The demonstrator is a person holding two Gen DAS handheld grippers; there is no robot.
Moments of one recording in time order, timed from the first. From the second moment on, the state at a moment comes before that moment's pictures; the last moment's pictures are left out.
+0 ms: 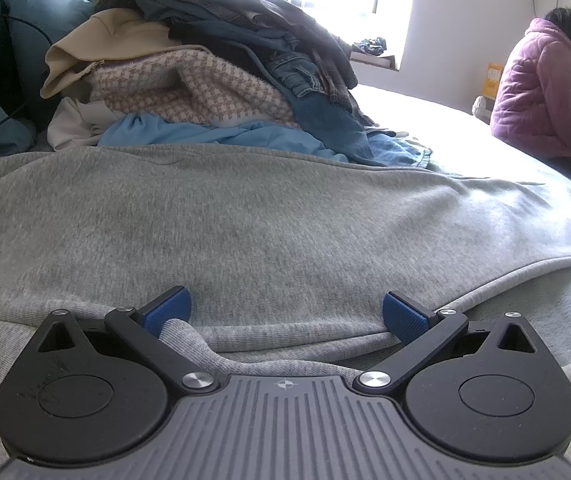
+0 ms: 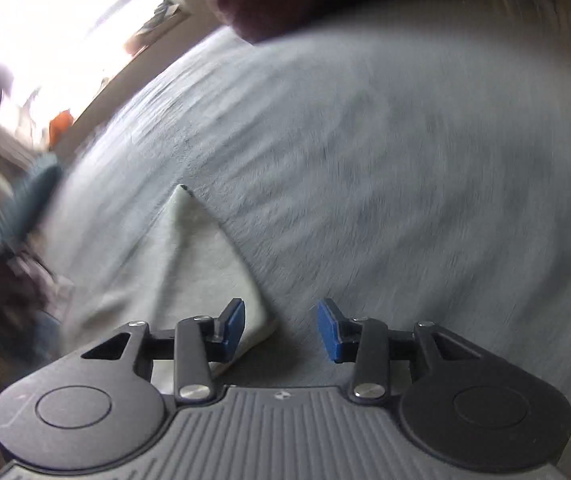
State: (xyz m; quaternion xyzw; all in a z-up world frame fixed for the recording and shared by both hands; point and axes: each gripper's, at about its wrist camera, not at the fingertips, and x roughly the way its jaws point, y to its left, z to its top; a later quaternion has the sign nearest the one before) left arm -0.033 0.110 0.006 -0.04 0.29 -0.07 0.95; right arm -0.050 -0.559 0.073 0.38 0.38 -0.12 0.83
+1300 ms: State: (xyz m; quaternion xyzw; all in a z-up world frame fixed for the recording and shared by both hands) left arm -0.033 0.111 0.004 -0.05 0.29 -0.07 0.95; right arm 0.030 -0.390 0.072 0.08 0.41 0.03 0.91
